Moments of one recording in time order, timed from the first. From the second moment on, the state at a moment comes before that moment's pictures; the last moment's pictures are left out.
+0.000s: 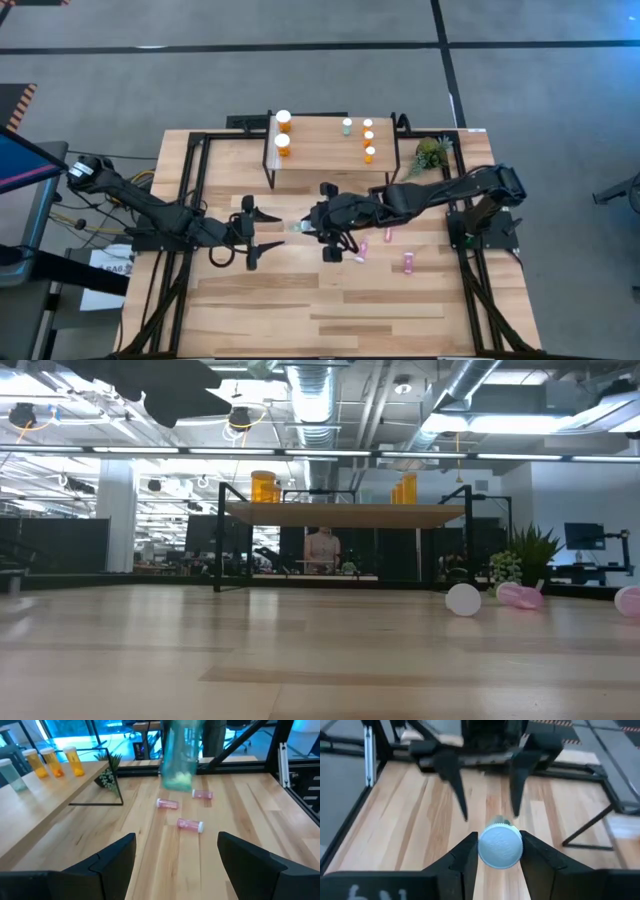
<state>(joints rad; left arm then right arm) -0.43 1.01 0.53 0.17 -0.55 -0.10 0.19 1.72 1.61 -0.45 0.18 0.01</state>
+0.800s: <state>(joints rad) -0.43 1.02 0.52 0.17 -0.55 -0.18 0.00 1.65 1.61 -0.60 0.18 0.03</state>
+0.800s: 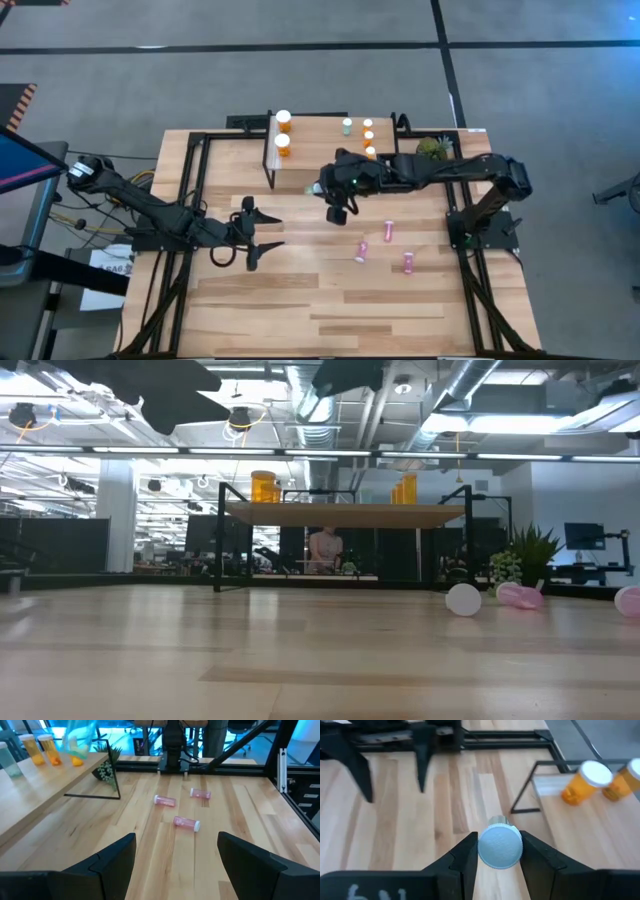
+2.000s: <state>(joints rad) -0.42 1.02 0.25 0.72 -0.56 -0.15 -0.27 1.58 1.61 -0.81 0.07 0.04</state>
